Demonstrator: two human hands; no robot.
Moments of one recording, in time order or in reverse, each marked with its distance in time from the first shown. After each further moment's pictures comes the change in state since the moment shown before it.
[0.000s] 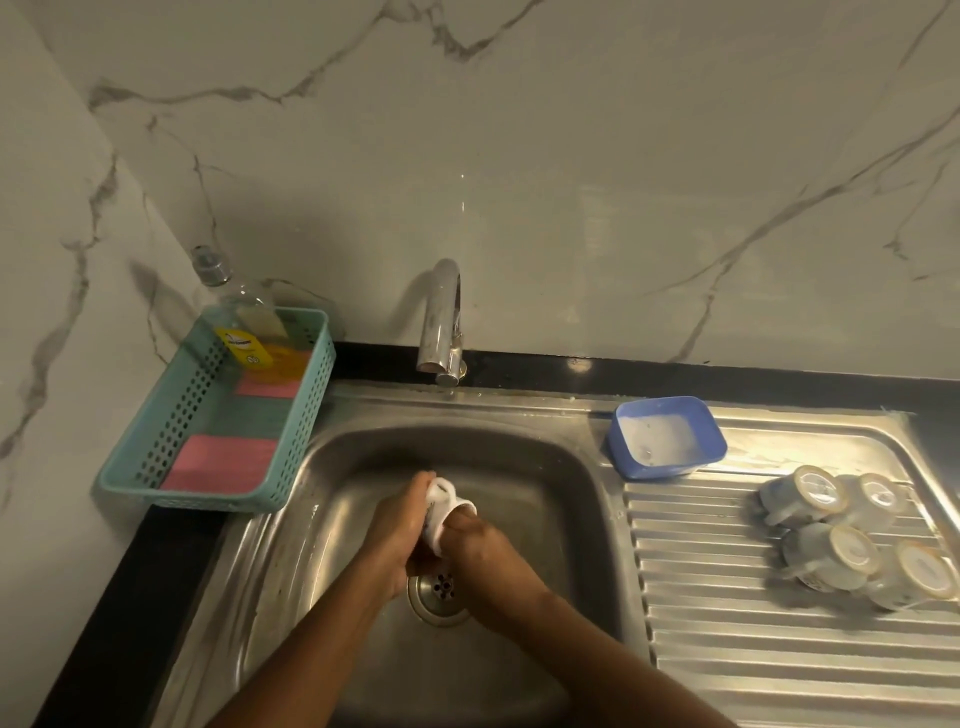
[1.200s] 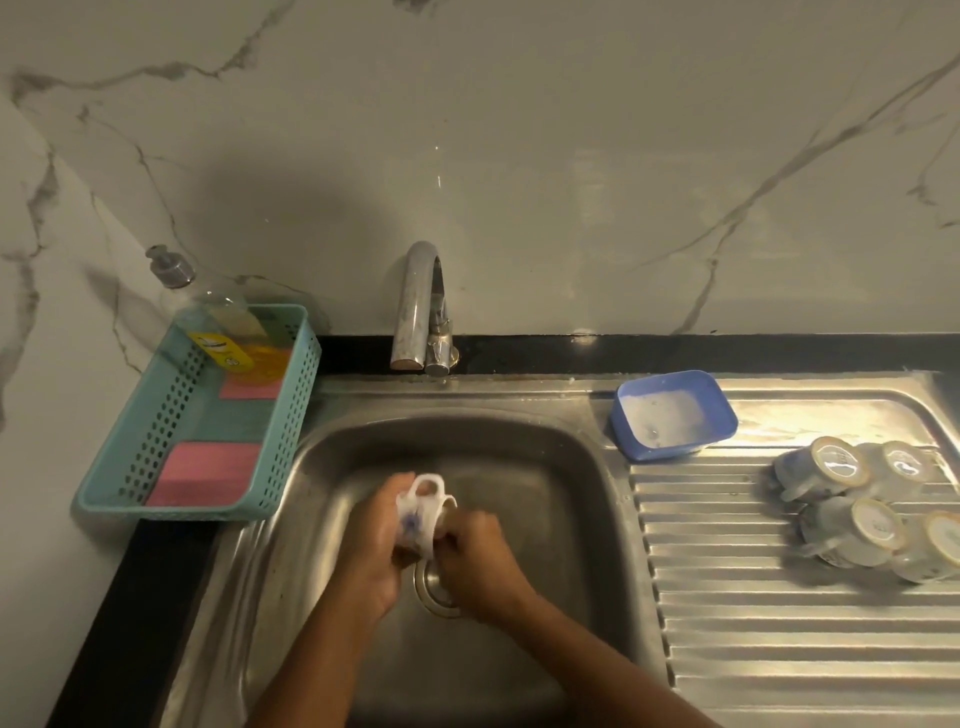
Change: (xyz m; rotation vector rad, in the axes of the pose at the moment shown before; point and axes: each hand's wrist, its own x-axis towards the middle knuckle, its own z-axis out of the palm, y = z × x) left_hand 0.003 -0.007 -0.006 -0.270 0.005 0.080; right_hand 0.004 0.005 0.010 0.009 0.147 -0.099
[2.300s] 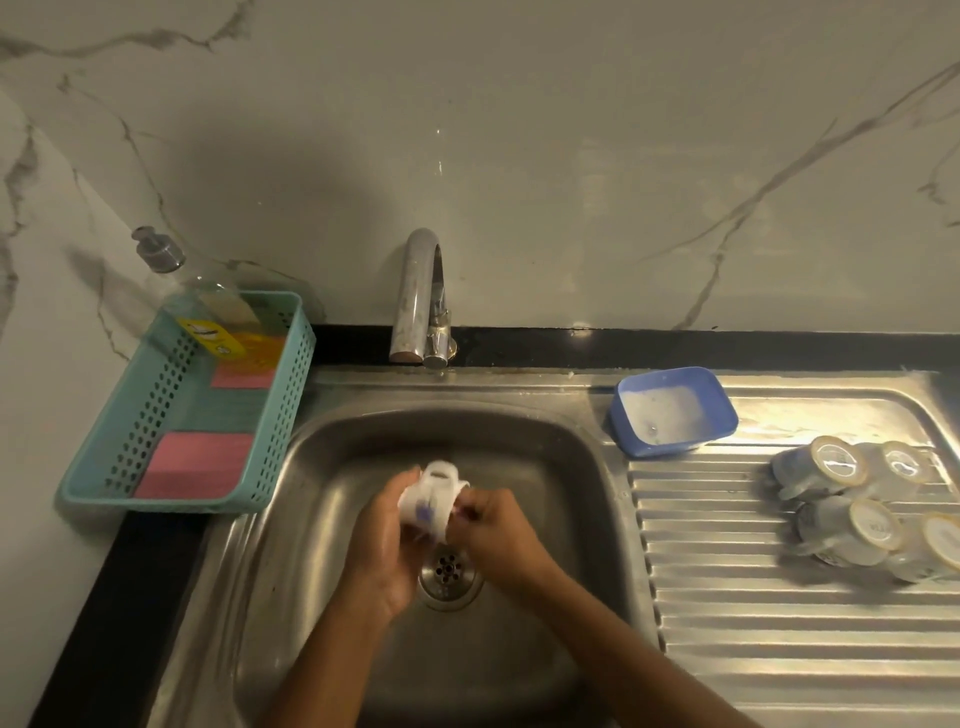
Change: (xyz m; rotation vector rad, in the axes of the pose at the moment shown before) left_hand -0.013 -0.004 0.012 -0.224 -0.144 -0.040; right_hand 0.005 -0.014 -0.029 0.365 -0.055 0.040
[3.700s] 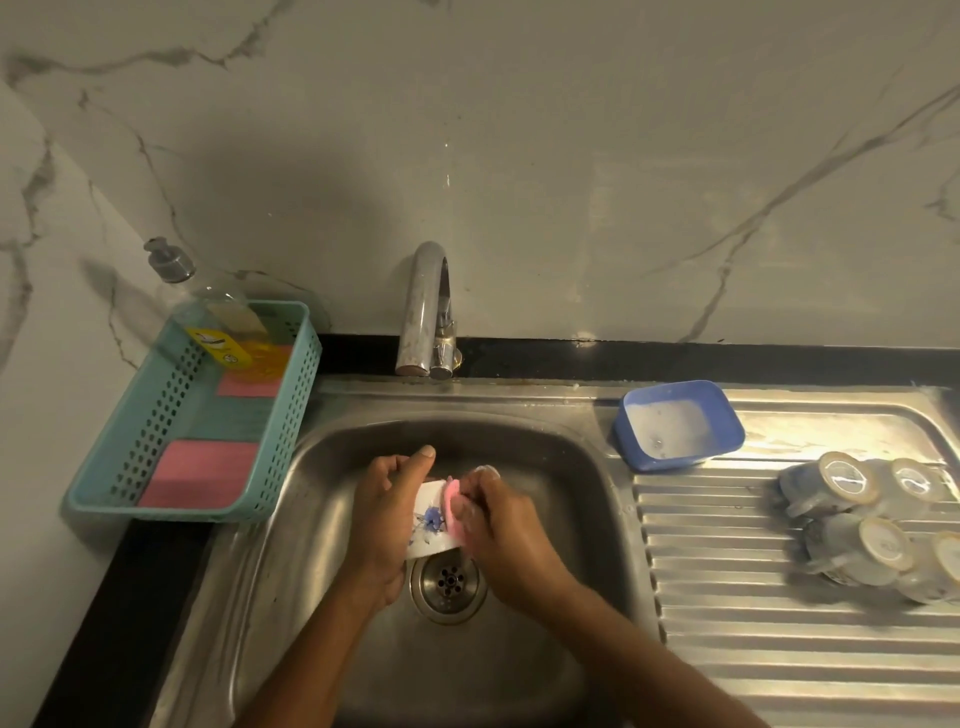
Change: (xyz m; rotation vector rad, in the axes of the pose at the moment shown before) left_hand 0.010 0.016 0.003 0.338 0.017 0.386; right_hand -0.003 -0.022 -0.011 -0.374 0.060 0.094
